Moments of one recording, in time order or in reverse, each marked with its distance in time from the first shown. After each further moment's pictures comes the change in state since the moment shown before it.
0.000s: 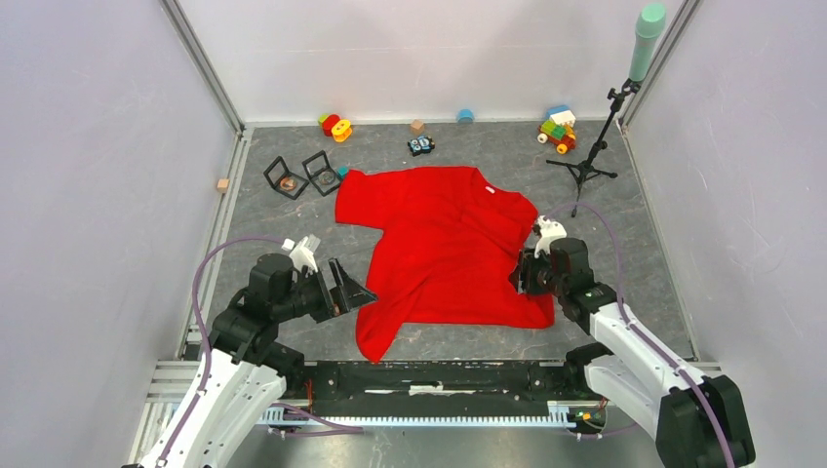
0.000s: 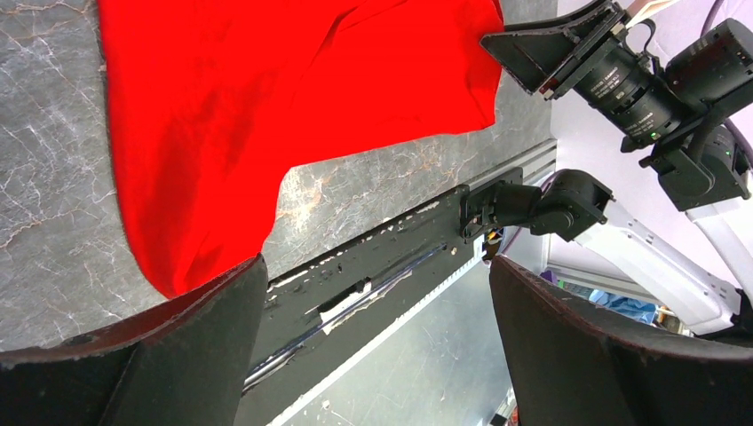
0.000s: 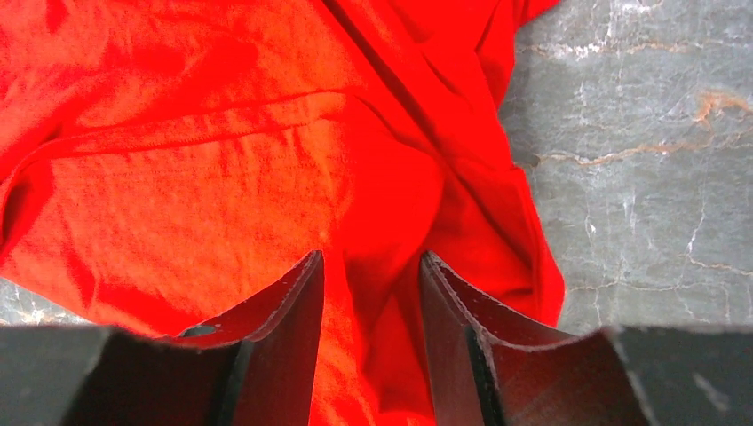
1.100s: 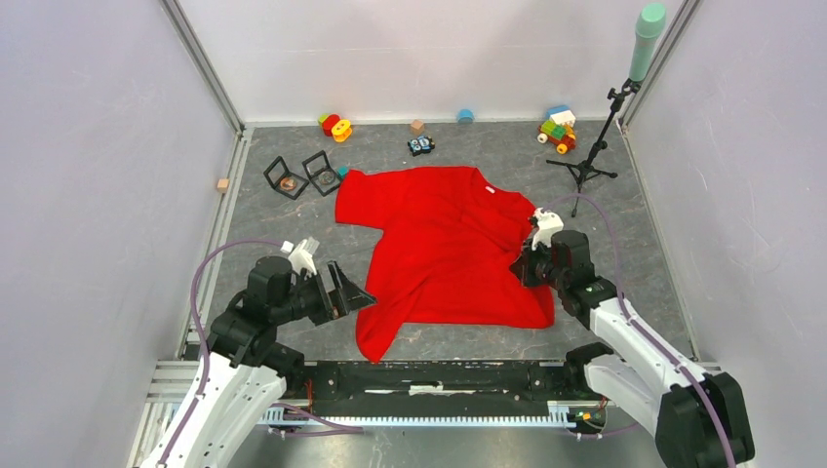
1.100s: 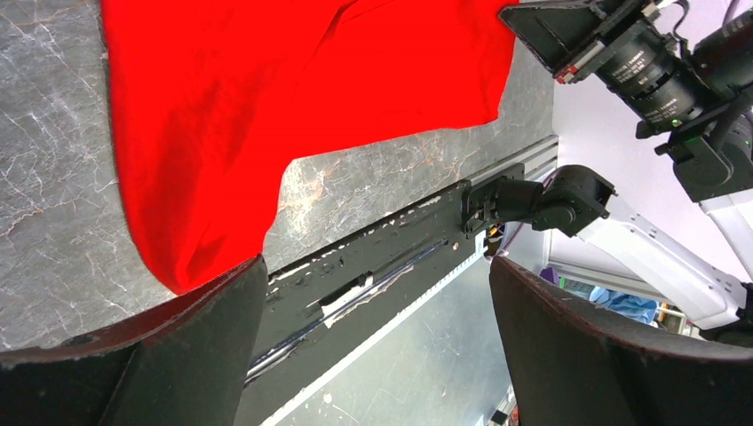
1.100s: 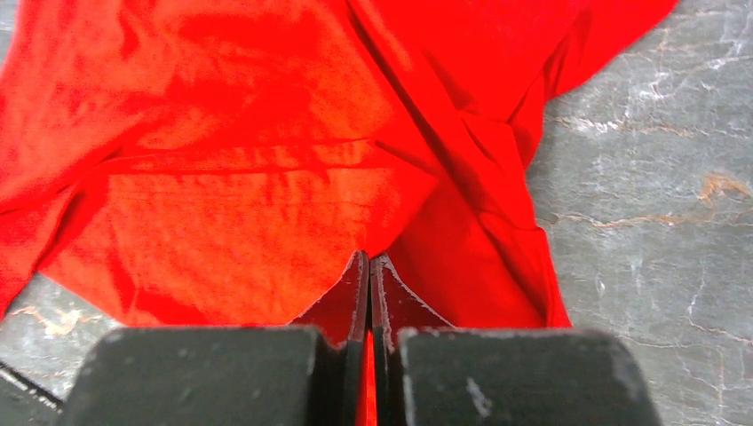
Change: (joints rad) left arm 0.000 -0.028 0.000 -0.031 0.000 0.000; right arm 0.000 0.053 0.055 0.052 -0.047 -0.042
